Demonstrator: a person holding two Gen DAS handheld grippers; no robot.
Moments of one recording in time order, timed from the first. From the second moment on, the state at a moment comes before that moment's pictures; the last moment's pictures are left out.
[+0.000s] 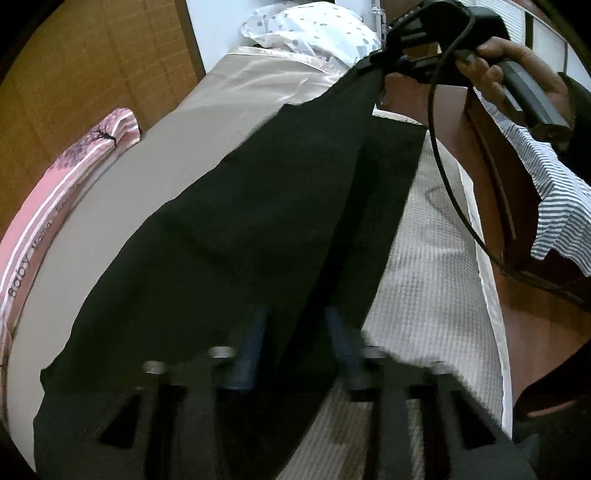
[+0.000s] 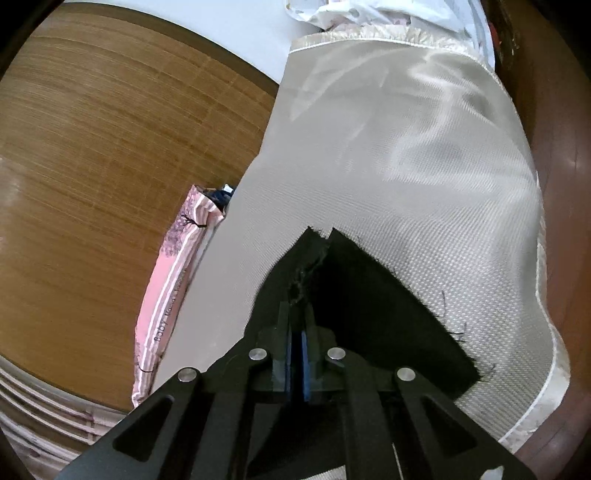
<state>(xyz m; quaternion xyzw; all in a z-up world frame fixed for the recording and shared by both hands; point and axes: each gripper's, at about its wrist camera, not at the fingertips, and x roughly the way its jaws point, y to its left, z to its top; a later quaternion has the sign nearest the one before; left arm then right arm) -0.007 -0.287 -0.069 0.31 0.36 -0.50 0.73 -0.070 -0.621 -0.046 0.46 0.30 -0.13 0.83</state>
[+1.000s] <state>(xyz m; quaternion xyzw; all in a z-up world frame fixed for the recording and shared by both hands) -0.030 -0.286 -0.064 0.33 0.30 -0.50 0.74 -0.119 -0.617 -0.022 0.44 0.26 -0.18 0.84</state>
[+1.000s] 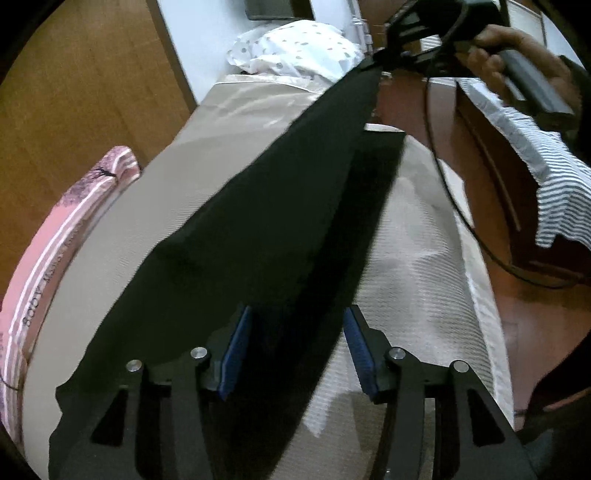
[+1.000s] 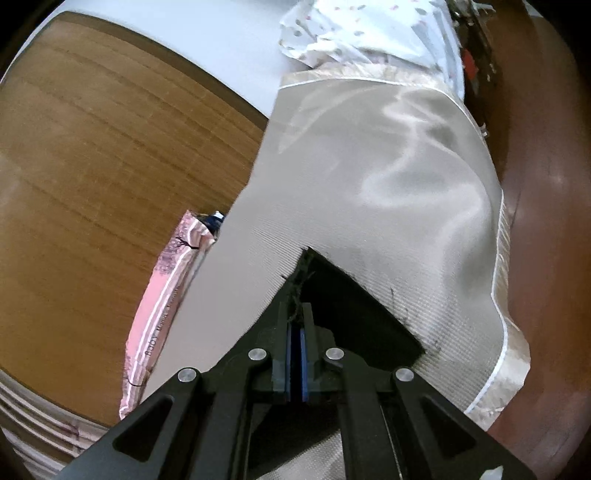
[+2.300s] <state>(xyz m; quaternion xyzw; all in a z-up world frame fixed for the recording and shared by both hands) 0.041 -0.202 -0.012 0.18 0.33 -0.44 0.81 -0.125 -0.612 -0.050 0.36 0.35 -0.28 0.82</state>
